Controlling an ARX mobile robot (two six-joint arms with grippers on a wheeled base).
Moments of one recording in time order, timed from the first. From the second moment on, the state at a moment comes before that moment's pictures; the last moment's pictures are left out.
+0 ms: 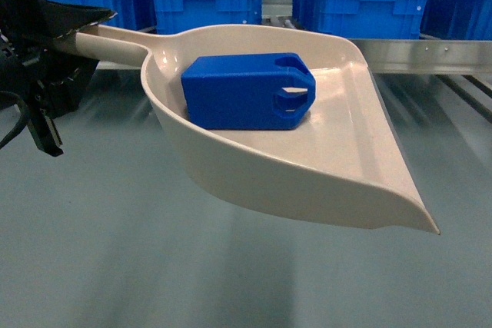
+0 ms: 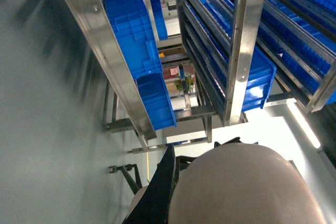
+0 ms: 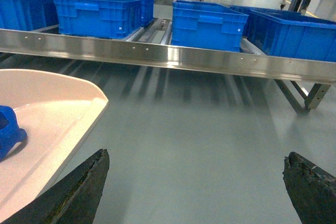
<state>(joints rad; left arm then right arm) -0.13 1.73 0.57 1.28 0.27 -1.44 0.35 0.67 0.44 0.12 0.35 -0.03</state>
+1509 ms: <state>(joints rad) -0.13 1.73 0.57 1.28 0.27 -1.44 0.35 0.67 0.44 0.12 0.35 -0.03</state>
